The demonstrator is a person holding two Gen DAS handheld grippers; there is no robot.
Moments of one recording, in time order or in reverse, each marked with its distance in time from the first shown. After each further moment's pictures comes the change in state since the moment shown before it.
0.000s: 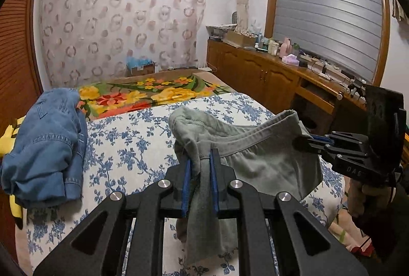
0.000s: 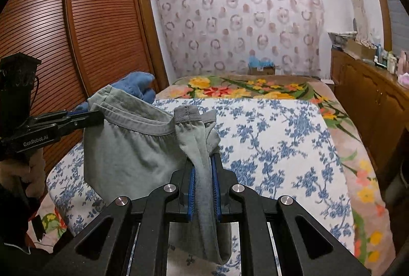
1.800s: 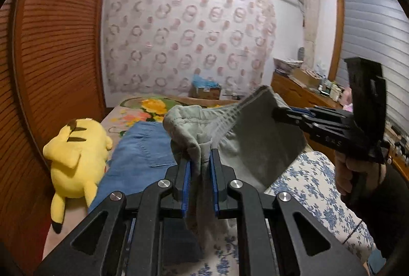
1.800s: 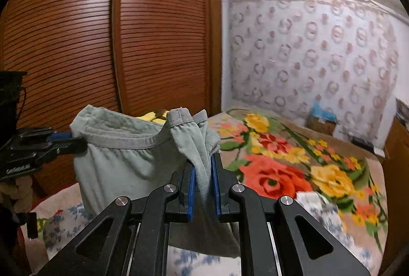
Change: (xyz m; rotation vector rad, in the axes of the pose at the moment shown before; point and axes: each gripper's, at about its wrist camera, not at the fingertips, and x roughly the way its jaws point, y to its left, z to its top) left arm -0.035 0.184 0.059 -0.214 -0.127 0.289; right arm 0.240 0.044 0.196 -0.314 -0.051 0.266
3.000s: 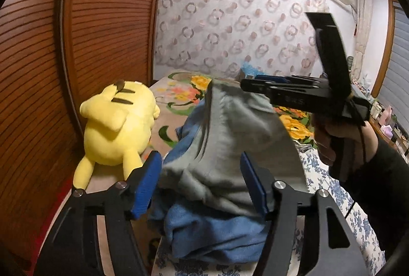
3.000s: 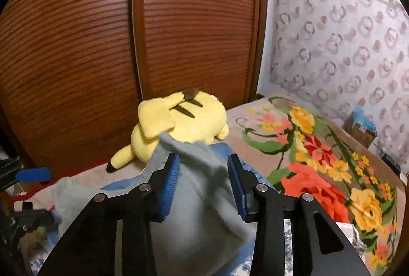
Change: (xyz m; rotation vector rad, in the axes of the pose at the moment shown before) left arm 0.027 0.086 -0.033 -0.163 0.080 0.204; right arm 0.185 -0.011 0.045 -0.128 0.143 0.156
